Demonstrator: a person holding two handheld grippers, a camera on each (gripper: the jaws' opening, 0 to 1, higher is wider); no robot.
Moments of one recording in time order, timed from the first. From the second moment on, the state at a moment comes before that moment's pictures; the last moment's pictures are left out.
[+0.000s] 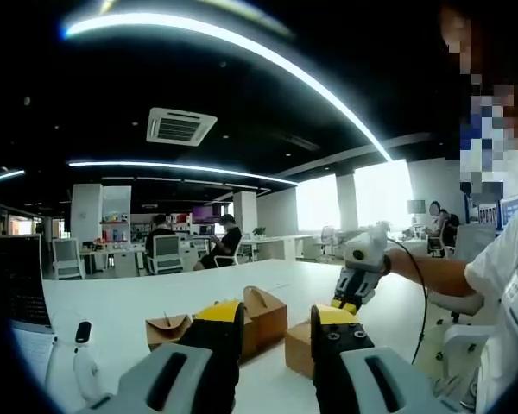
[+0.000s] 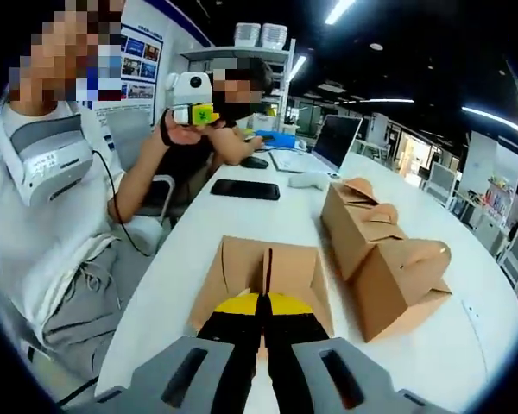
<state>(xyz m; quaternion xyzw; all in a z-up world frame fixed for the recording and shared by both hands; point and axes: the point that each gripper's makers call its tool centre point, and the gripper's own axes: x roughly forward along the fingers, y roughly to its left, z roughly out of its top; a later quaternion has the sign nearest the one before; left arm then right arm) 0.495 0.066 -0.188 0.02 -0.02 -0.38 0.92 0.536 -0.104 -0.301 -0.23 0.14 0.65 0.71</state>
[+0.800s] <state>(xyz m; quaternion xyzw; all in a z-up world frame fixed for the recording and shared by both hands) 0.495 0.066 -0.188 0.02 -0.01 -0.38 0.92 0.528 -0.099 -0.292 -0.20 0.12 0.65 0.72</state>
